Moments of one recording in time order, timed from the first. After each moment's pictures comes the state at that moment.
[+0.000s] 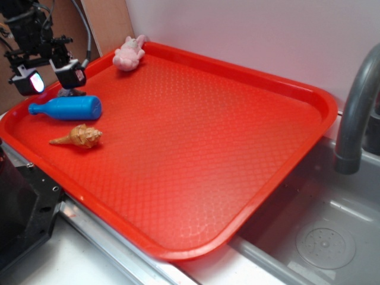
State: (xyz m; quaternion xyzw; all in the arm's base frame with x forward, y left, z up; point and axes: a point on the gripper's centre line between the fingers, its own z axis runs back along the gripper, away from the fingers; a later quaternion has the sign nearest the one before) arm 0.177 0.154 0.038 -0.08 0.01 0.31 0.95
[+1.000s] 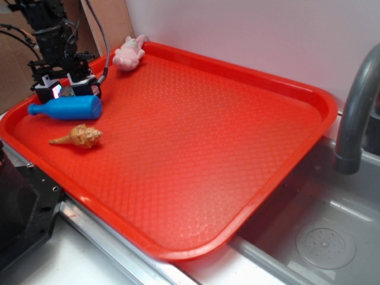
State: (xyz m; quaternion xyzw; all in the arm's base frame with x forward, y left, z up) arm 0.189 0.131 0.026 -0.07 0.08 0.26 0.96
